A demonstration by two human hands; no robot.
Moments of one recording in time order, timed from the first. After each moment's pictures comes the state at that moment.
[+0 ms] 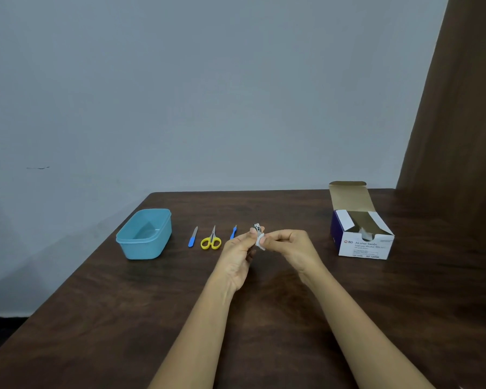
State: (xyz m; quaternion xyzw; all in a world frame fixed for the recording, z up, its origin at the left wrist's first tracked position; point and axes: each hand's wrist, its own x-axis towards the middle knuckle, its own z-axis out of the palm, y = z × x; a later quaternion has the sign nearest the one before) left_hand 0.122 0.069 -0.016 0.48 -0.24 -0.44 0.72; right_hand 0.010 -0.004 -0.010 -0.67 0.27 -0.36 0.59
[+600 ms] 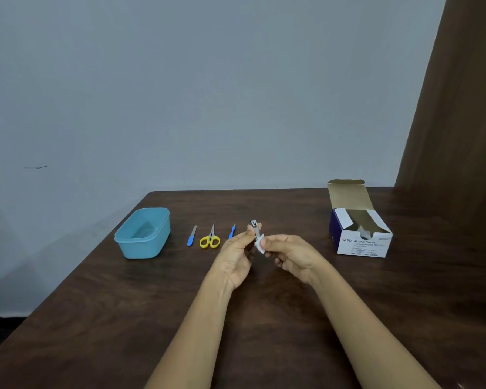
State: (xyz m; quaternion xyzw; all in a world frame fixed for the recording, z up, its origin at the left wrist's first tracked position) left_hand 0.121 0.071 -0.011 0.44 -0.21 -0.48 0.73; right_hand 0.005 -0.006 -0.007 -0.60 0.30 -0.22 0.71
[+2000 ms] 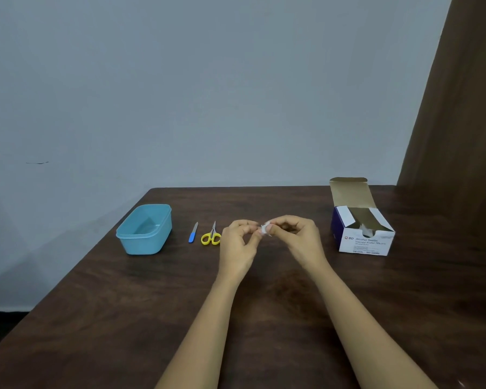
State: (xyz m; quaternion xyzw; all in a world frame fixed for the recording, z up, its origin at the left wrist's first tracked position) left_hand 0.123 0.068 -0.020 0.71 -0.45 -0.03 0.54; right_hand 0.004 -0.010 -0.008 -0.75 0.22 -0.45 0.43
